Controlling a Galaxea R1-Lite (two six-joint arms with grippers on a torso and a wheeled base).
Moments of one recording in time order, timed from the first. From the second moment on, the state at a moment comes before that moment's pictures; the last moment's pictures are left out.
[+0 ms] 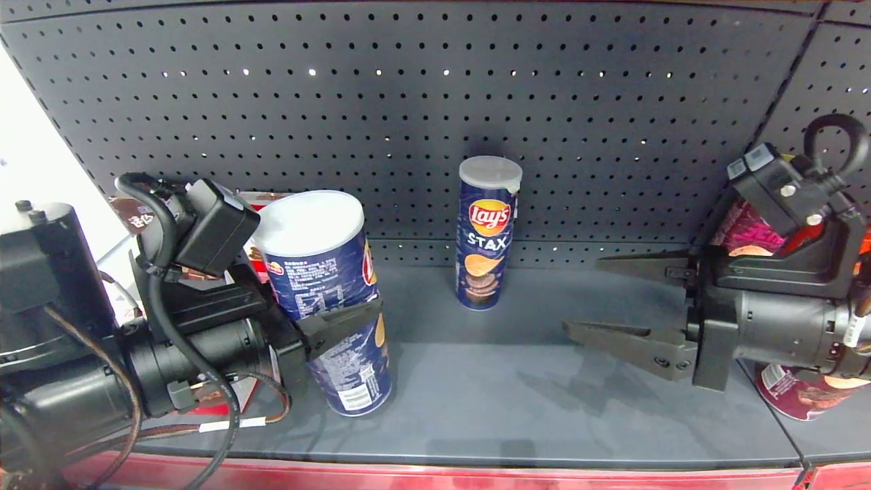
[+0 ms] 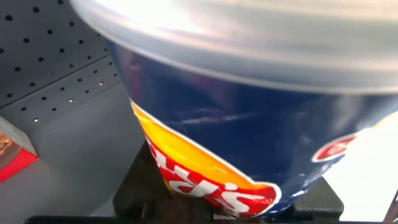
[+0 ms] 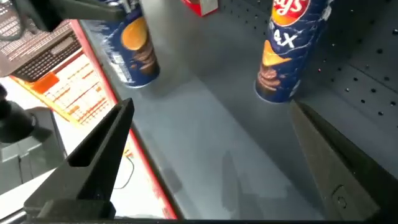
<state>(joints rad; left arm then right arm) -0.52 1.37 -0.61 -0.64 -0.28 0.08 0.62 1.35 -0.83 -0.33 0.35 -0.11</state>
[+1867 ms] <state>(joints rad) -0.48 1.38 -0.59 -0.66 -0.30 0.06 0.41 1.80 -1.06 -0.73 0.76 -0.14</state>
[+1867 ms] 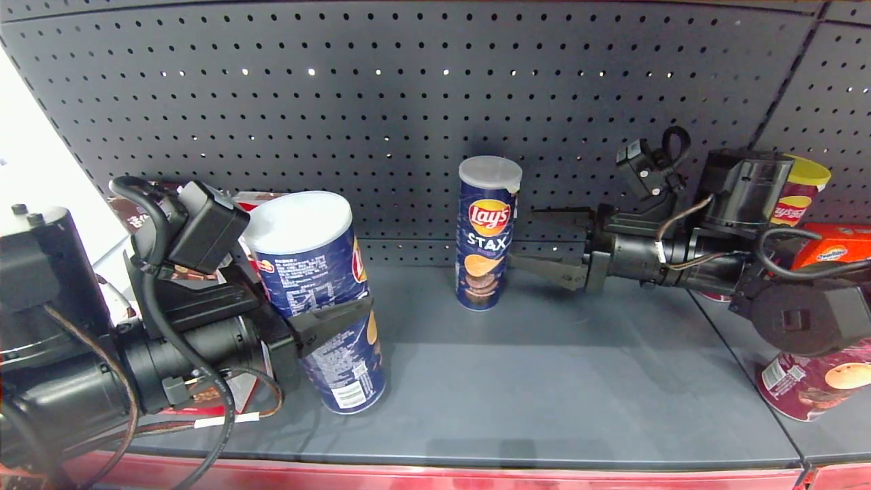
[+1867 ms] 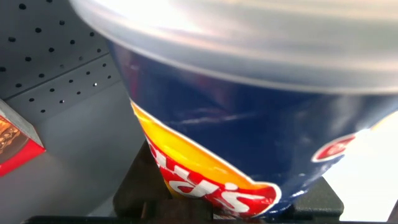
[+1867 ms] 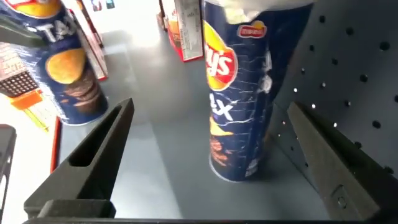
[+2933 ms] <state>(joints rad) -0.48 1.38 -0.59 -0.66 -0.30 0.06 0.40 2.01 -1.20 -0.74 0.76 -0.18</state>
